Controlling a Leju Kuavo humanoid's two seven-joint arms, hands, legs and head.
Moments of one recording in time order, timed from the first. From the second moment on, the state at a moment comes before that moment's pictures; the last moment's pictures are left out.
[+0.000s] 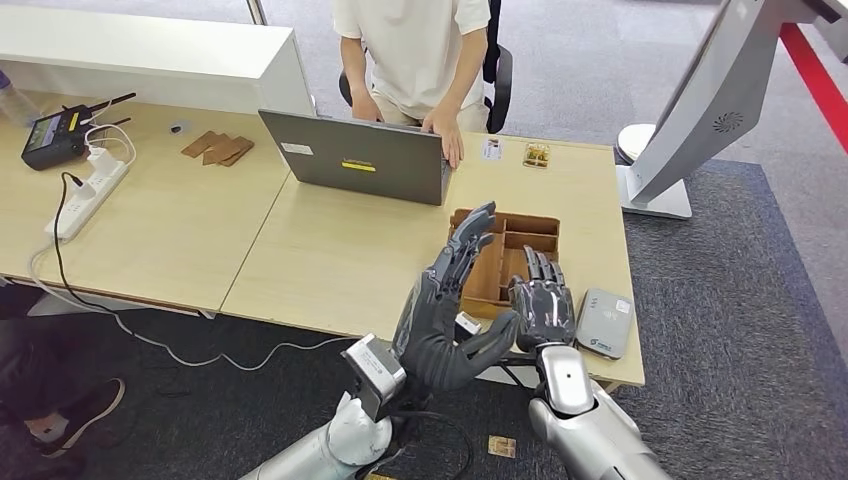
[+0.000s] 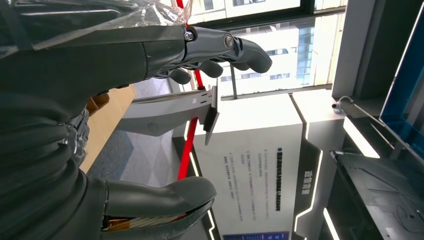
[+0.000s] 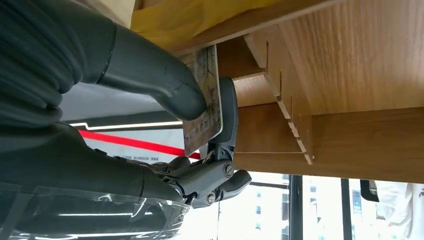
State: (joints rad) left arm -0.36 -0.15 -1.07 -1.42 0.02 0.48 -0.50; right arm -0.64 0.01 0.84 -0.53 1.21 -0.61 0.20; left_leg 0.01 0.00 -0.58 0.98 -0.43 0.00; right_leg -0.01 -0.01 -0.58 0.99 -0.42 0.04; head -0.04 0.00
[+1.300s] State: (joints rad) left arm -0.37 -0.16 -1.07 -1.39 0.06 0.45 -0.56; right arm -0.75 -0.06 0.81 -0.76 1.33 -0.60 0.28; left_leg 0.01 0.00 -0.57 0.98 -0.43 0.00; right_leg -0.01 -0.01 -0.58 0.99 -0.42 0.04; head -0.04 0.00
